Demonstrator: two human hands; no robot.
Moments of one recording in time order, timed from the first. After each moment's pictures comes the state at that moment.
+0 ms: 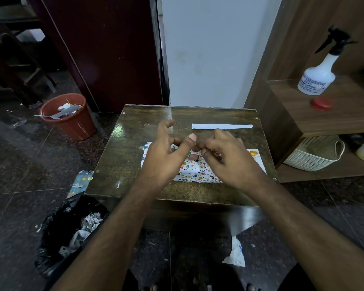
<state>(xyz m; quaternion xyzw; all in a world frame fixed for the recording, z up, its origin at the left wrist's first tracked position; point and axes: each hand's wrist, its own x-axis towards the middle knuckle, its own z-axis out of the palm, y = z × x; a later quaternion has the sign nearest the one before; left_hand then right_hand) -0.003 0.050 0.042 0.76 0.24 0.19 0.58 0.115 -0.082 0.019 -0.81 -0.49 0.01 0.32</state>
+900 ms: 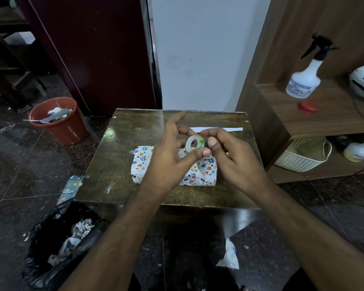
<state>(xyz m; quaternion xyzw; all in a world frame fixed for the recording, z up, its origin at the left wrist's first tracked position) 0.014 0.038 0.031 0.78 0.12 0.26 0.55 0.122 -0.104 0.027 -0.78 -0.42 0.03 0.46</state>
